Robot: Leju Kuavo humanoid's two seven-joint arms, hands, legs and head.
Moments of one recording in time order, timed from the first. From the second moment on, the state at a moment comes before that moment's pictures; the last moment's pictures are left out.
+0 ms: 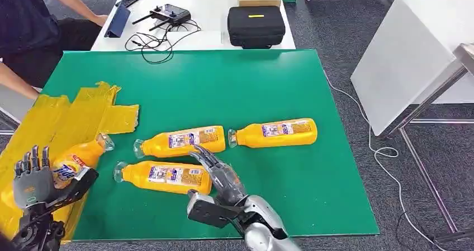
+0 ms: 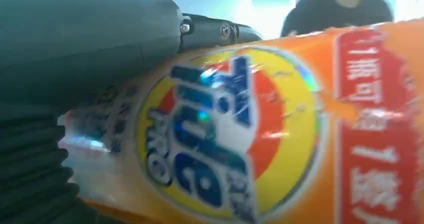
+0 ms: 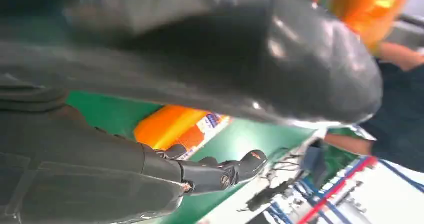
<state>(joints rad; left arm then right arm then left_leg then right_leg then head) -0.27 0.14 0.52 -0.41 -1.45 0.71 -0.33 -0.16 0.17 0.62 -0.85 0.60 -0.13 -0.28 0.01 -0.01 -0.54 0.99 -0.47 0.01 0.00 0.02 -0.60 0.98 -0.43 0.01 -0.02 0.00</state>
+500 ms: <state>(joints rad) -0.35 0.08 0.52 -0.38 -1.37 0.71 -0.51 -0.34 0.27 0.63 -0.51 0.67 -0.20 -0.19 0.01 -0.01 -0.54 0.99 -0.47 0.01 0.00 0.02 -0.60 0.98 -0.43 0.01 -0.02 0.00</state>
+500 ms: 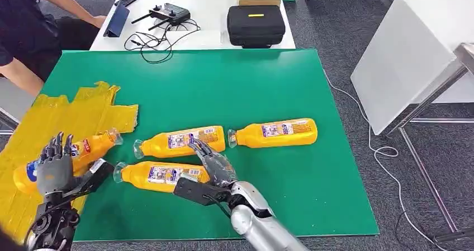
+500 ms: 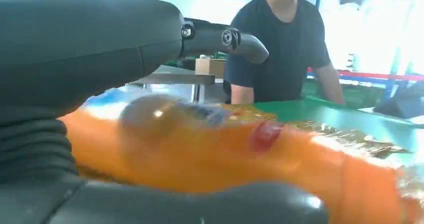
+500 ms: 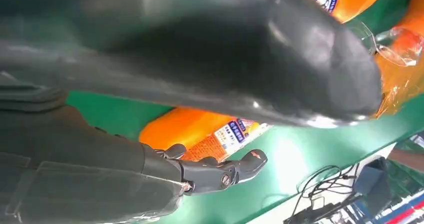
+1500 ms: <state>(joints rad) -0.37 0.04 0.61 -0.38 -1.11 0.71 -0.70 -0.38 0.34 0.87 -0.36 1.04 -0.18 0.21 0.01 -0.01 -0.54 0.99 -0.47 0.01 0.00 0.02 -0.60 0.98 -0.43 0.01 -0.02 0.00</state>
